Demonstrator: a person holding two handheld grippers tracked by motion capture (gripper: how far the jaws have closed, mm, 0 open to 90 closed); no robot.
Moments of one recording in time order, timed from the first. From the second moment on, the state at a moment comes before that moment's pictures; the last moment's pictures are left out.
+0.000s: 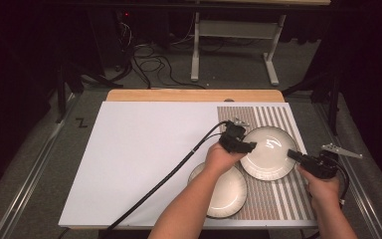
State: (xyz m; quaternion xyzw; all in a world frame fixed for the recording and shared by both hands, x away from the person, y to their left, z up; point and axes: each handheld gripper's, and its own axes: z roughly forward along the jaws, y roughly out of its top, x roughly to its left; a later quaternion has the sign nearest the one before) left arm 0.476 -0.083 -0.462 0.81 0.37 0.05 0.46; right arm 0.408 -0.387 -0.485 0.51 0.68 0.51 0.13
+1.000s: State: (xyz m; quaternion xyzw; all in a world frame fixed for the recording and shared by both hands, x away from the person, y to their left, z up) left arm 0.405 0.070 -0.447 0.76 0.38 0.15 0.50; right arm 0.409 -0.380 -0.481 0.53 0.68 0.48 0.15
